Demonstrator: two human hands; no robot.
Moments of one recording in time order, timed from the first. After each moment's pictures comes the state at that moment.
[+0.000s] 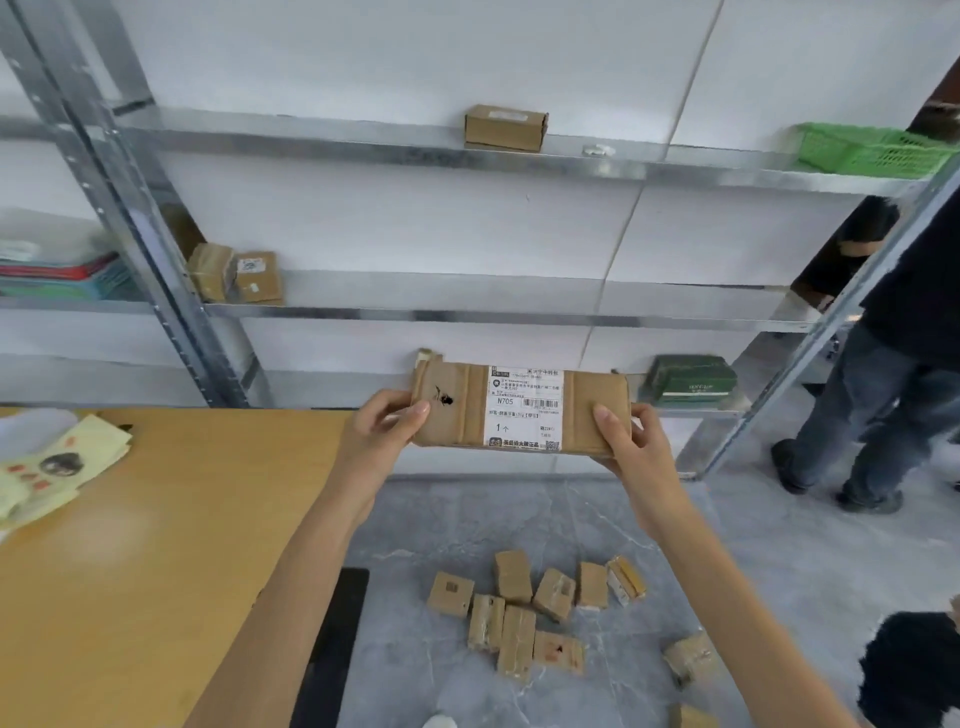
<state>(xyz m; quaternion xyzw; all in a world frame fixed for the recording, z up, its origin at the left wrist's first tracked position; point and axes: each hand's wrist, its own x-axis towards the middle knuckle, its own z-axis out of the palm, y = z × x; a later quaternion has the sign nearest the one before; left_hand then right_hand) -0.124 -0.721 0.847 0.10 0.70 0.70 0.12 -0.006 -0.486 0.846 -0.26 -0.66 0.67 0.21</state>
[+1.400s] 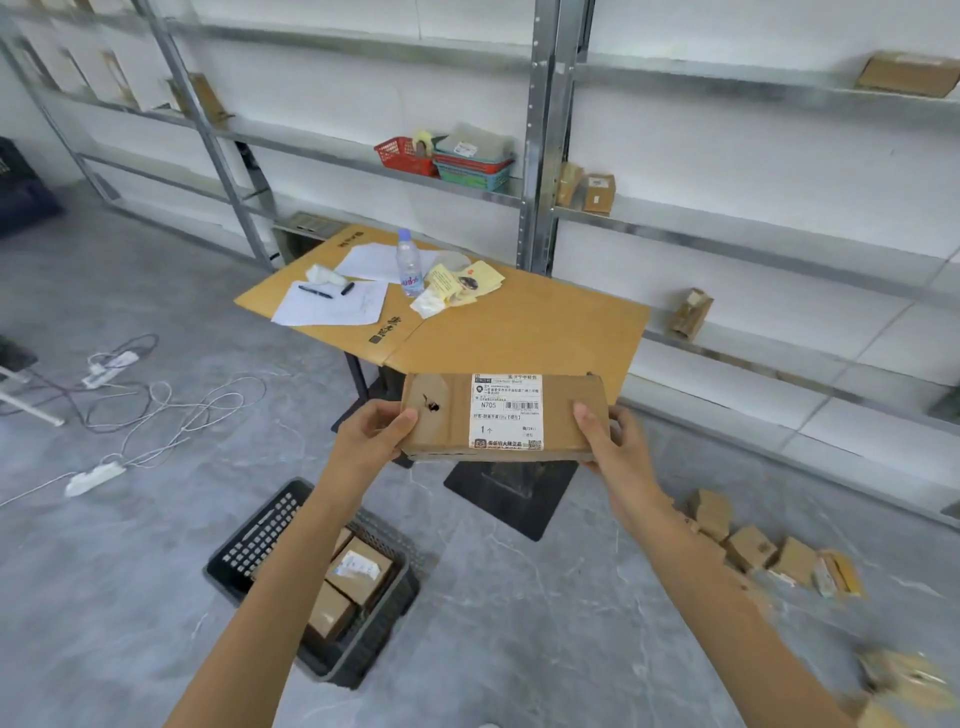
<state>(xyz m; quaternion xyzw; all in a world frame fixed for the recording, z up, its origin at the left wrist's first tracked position) 0.213 -1.220 0.819 -0.12 0.74 0.66 -0.03 0.195 -0.959 0.805 -0.13 -0.71 0.70 -0.01</state>
